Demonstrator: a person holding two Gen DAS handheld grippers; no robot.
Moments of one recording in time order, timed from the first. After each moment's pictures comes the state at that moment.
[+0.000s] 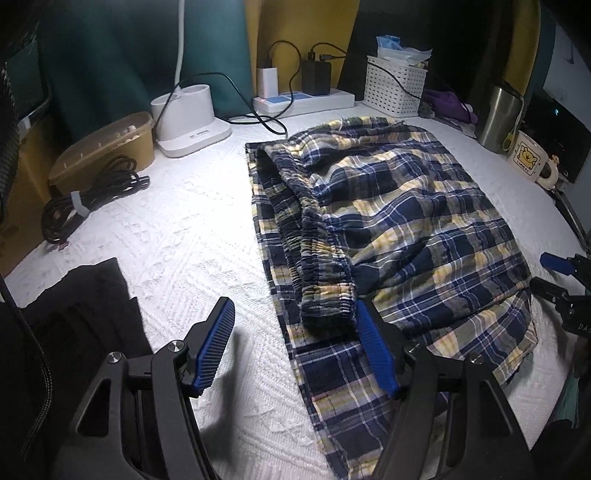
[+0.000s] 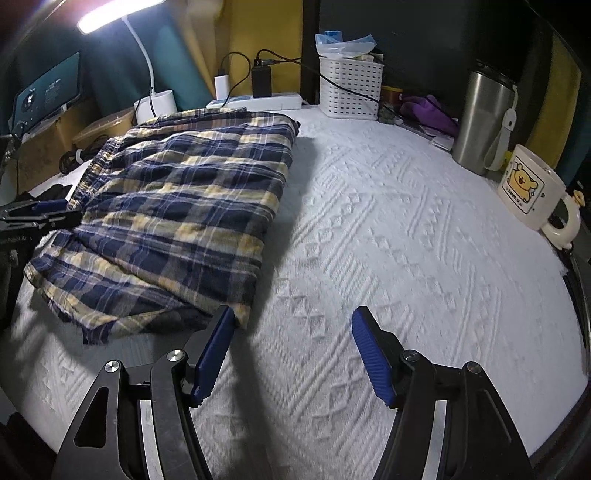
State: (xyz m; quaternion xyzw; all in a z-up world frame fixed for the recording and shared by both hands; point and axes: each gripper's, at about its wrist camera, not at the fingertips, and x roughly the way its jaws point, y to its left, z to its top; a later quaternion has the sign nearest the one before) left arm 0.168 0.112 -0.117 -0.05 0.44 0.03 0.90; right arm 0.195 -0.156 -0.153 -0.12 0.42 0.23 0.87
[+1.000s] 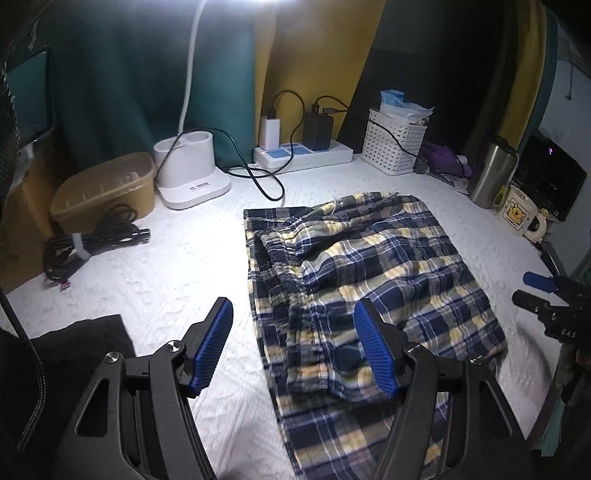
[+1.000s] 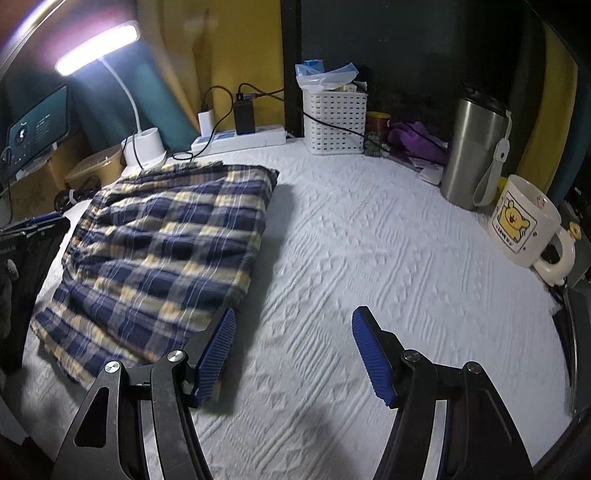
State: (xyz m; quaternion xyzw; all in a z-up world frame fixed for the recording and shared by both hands) left arm 0.194 0.121 -0.081 -0.09 0.38 0.02 0.92; right arm 0.245 -0.159 -0.115 -0.10 0.39 0.24 0.88
